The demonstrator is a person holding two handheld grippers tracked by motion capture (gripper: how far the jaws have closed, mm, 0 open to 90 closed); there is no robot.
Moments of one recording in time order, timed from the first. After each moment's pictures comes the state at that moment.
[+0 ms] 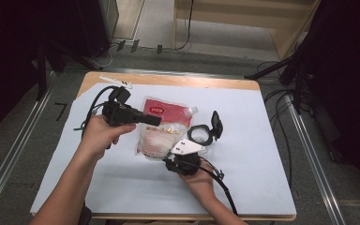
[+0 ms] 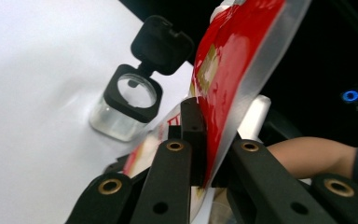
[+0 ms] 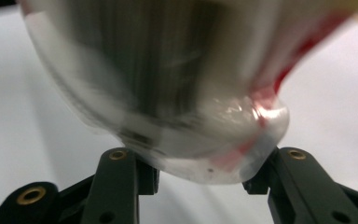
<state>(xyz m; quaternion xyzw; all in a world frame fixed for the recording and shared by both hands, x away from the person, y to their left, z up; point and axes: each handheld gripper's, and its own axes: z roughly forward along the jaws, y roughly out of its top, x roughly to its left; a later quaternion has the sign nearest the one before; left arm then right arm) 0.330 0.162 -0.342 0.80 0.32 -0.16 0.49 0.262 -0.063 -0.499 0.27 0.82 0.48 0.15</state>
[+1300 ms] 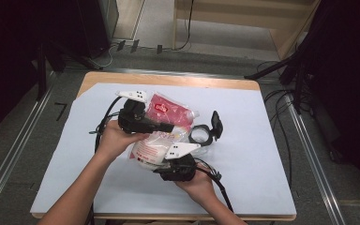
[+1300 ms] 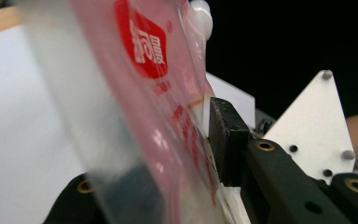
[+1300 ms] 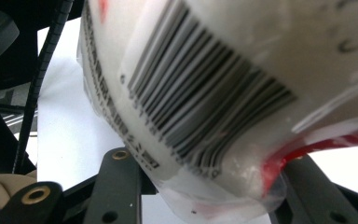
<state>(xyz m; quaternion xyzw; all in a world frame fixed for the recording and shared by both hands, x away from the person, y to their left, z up) 0.328 0.134 -0.373 0.81 0.24 -0.09 0.53 0.247 -0.053 -0.475 0.20 0.85 0.49 0.04</state>
